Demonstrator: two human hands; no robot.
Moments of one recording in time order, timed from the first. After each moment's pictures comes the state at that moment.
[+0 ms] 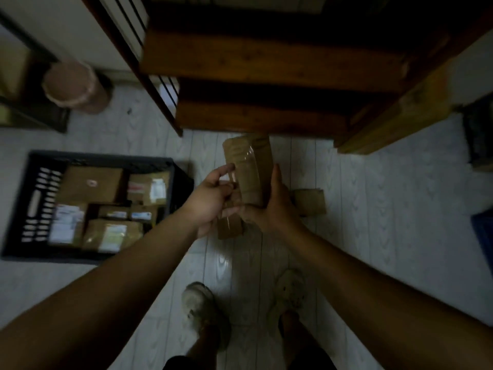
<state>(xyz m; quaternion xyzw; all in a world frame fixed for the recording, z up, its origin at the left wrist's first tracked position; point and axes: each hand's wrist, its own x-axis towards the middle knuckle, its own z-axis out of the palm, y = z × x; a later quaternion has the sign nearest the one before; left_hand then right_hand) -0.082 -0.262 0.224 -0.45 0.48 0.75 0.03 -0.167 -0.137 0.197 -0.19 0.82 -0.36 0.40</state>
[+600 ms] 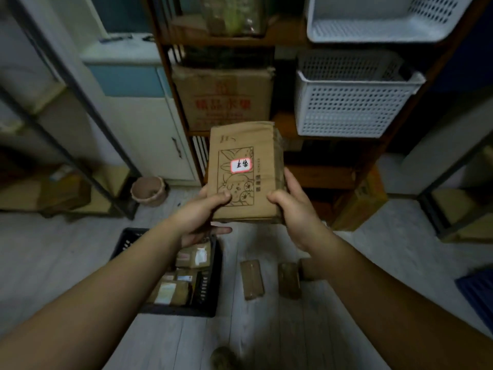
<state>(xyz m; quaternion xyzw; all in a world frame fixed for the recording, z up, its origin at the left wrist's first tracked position) 0.051 -0.270 0.546 -0.35 0.56 0.75 -0.03 -0.070 -0.117 0.553 -0.23 0.65 -0.64 0.34</state>
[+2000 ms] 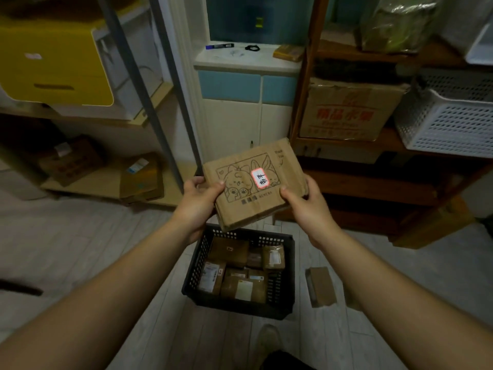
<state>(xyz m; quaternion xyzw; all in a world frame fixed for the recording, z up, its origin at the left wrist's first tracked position) 0.321 -0.515 0.576 -0.43 0.53 0.69 -0.23 0.169 -0.371 0.558 -0.21 0.73 -0.58 0.29</state>
